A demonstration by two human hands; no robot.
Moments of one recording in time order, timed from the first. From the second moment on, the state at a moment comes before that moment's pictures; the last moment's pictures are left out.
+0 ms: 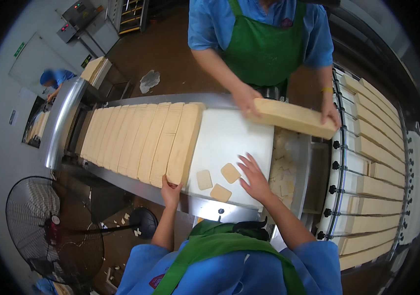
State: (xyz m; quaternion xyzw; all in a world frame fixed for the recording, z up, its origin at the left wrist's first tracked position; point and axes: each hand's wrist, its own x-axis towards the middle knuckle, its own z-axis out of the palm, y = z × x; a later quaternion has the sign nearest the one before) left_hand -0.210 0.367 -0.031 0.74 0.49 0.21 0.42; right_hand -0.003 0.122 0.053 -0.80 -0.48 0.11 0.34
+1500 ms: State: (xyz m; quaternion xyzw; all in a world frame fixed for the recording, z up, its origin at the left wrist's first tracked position) left_hand -0.053 0.242 0.072 0.95 0.23 0.00 0.21; right_hand 0.081 -0.025 0.060 -0.92 -0.15 -0.01 0.35
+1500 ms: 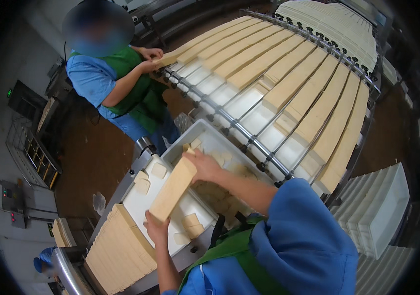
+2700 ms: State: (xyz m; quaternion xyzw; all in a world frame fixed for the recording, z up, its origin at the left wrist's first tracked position) left_hand 0.169 -0.074 0.090 0.76 -0.02 -0.06 0.64; right_hand 0.201 -0.198 0.066 -0.96 0.03 -0.06 0.28
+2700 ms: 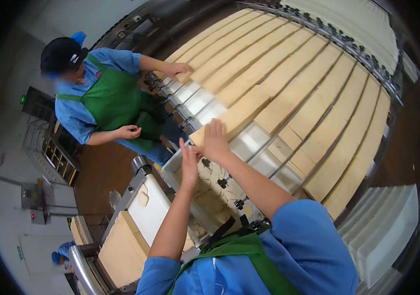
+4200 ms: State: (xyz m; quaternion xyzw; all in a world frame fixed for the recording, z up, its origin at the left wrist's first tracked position) left_hand -0.220 0.174 -0.033 0.66 0.44 0.30 0.53; right_hand 0.144 -0.271 -0.003 -0.95 -0.18 -0.22 0.10
